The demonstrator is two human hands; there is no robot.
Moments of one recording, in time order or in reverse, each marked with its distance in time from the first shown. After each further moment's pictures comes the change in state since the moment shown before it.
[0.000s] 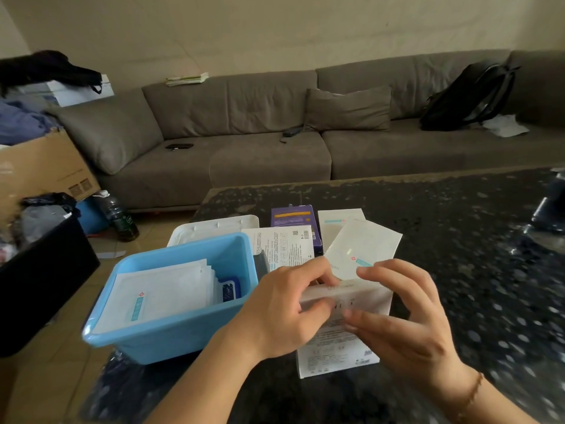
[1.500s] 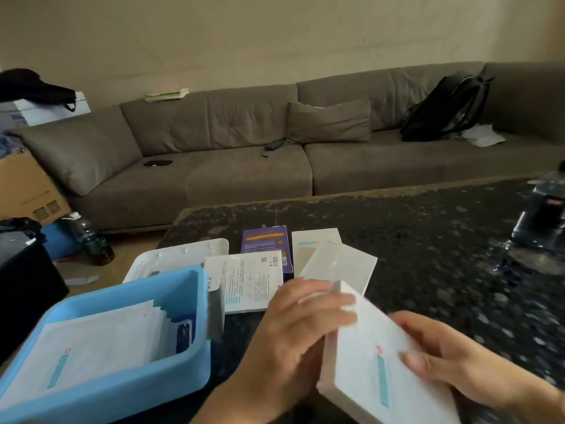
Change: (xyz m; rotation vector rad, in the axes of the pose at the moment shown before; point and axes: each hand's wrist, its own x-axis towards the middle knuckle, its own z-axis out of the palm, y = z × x) left_hand 0.048 -0.014 0.062 0.091 0.288 0.405; right_hand -0.018 0.087 -0.075 0.950 -0.669 1.184
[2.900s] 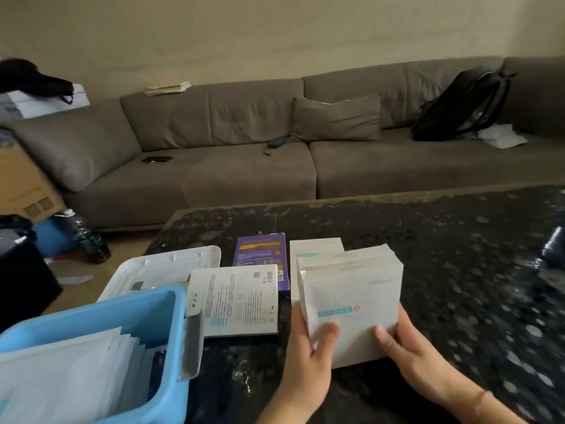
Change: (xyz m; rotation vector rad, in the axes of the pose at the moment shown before) left_hand 0.009 -0.068 0.099 -0.545 0.257 -0.833; right_hand 0.089 0.058 -0.020 -0.060 0.227 -0.185
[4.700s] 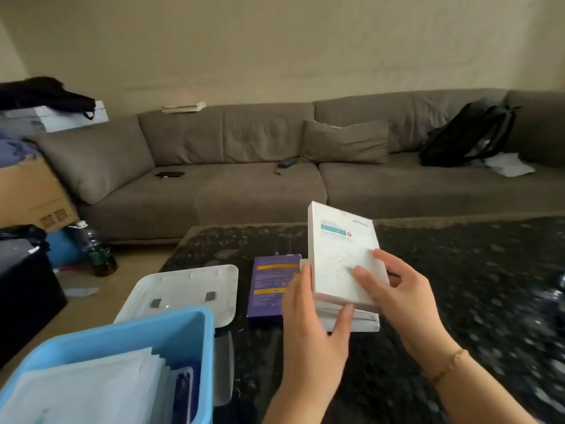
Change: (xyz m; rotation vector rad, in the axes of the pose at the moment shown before) left_hand 0.038 0.018 -0.029 0.569 0.365 0.286; right_hand 0.076 -0.096 0.043 -0.143 0.582 0.126
